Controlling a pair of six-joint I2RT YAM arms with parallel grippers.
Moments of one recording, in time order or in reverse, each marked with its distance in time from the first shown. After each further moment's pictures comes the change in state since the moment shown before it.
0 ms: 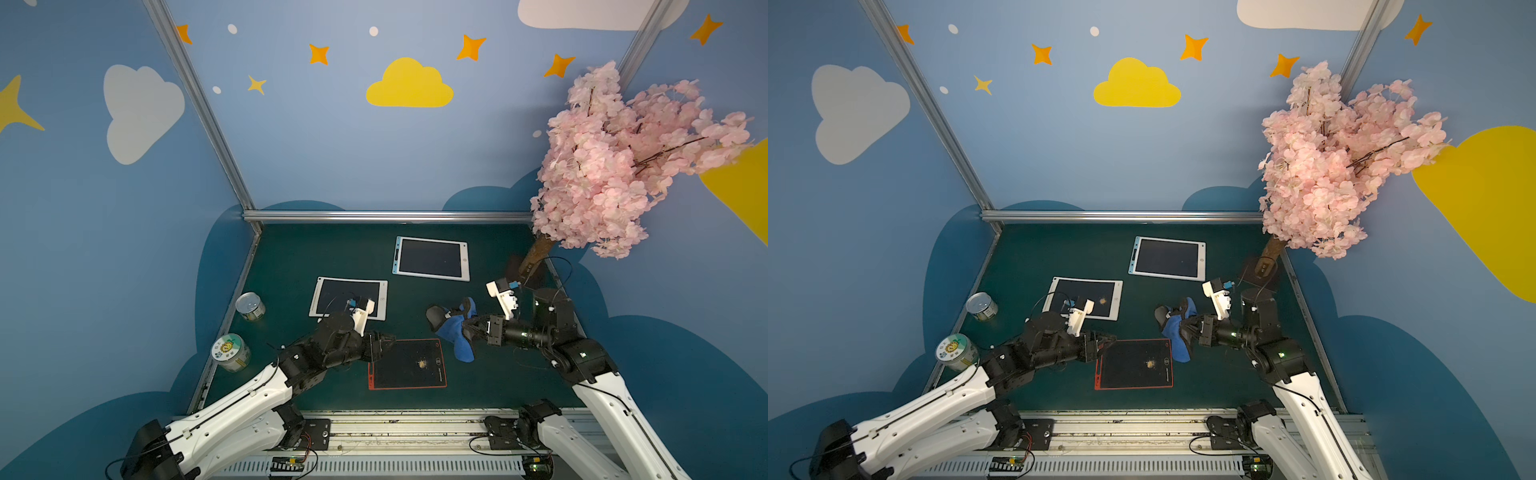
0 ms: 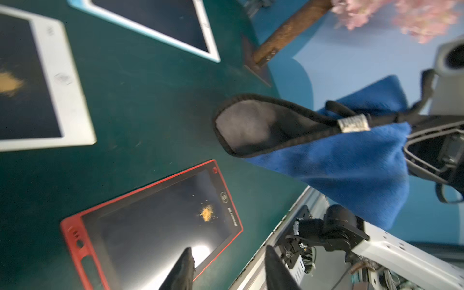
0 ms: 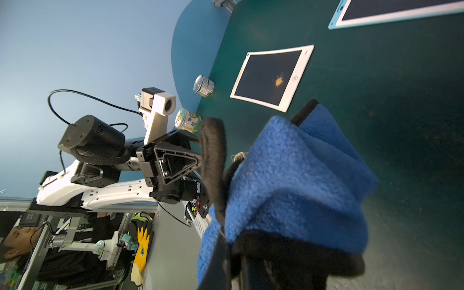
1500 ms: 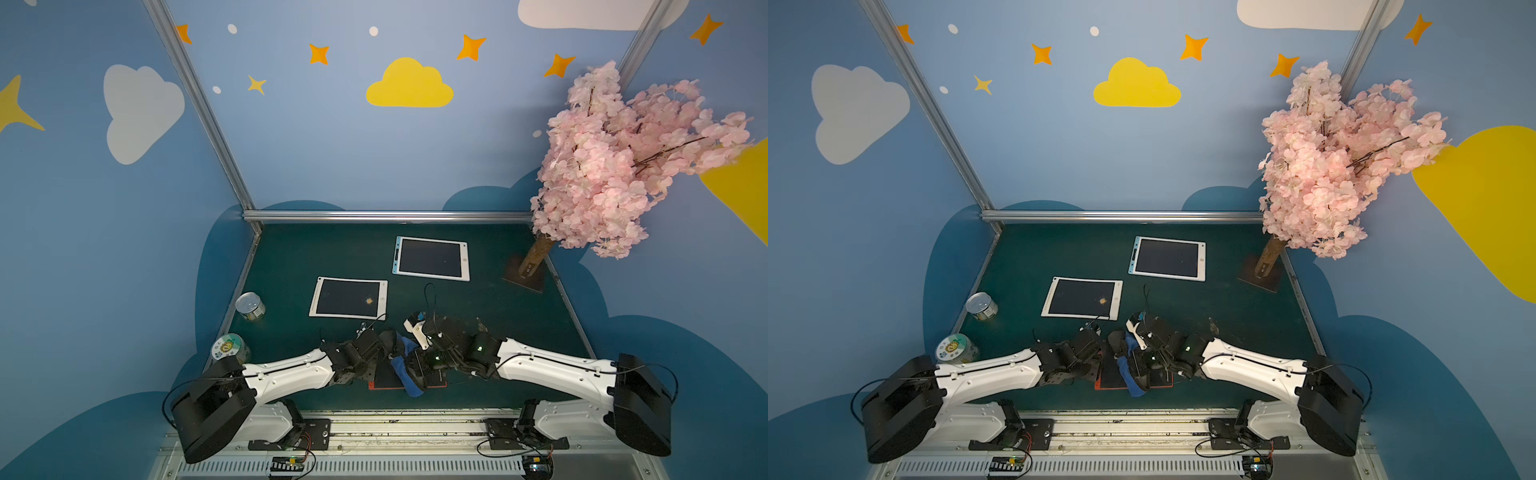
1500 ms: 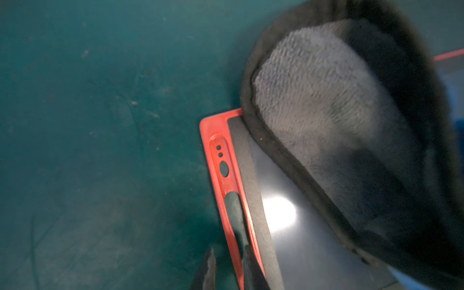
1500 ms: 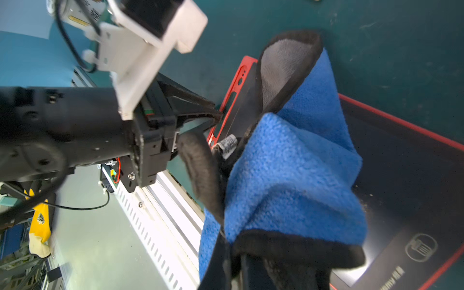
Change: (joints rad) left arm -0.120 0.421 -0.021 -0.140 -0.328 0.037; right arm 0.715 0.542 0.002 0.285 0.552 0.138
